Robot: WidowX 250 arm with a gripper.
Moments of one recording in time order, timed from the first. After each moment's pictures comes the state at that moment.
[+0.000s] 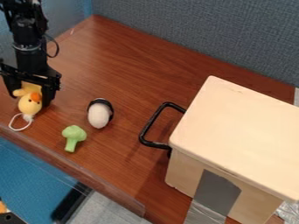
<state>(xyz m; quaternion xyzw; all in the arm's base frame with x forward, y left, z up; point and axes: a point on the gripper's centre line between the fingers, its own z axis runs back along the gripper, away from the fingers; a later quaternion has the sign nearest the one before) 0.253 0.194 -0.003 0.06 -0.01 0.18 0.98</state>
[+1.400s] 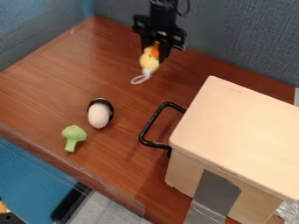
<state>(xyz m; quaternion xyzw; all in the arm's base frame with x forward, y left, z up) 0.431 0.044 0.046 0.01 -0.06 0.01 1.00</state>
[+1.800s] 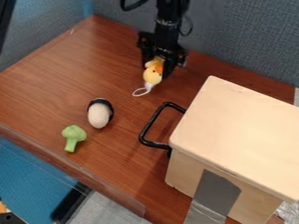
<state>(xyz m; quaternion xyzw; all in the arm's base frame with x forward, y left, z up) 0.432 0.042 0.018 0.03 -0.03 -0.01 1.00</state>
